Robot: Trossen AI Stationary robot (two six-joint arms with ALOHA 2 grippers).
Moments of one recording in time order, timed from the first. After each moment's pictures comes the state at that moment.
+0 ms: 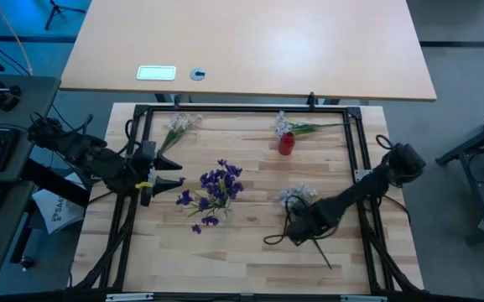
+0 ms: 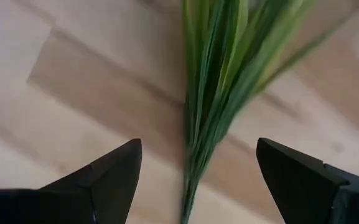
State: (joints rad) left arm -0.49 0.84 1.09 -0.68 -0.50 -0.57; right arm 0.51 1.70 1.04 -0.92 -0.04 1.45
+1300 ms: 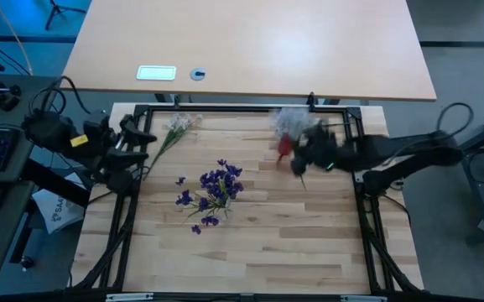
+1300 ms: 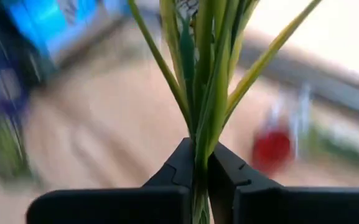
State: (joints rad) left arm -0.49 0.70 1.17 -0.33 -0.48 -0.32; right arm 0.13 1.13 1.18 -0.78 0.65 0.76
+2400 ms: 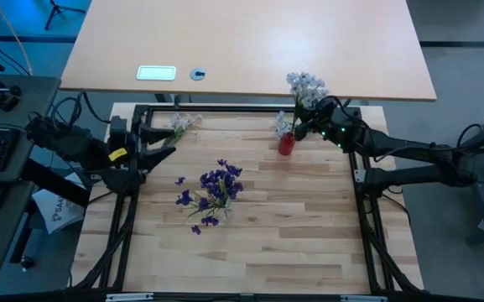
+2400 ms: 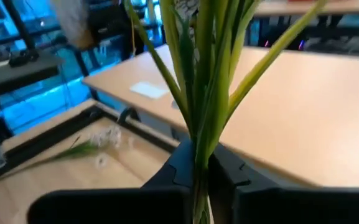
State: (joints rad) left arm -0.49 0.84 1.17 -0.27 -0.81 -0.29; right arm -0.35 0.99 0.74 0.03 0.43 0.25
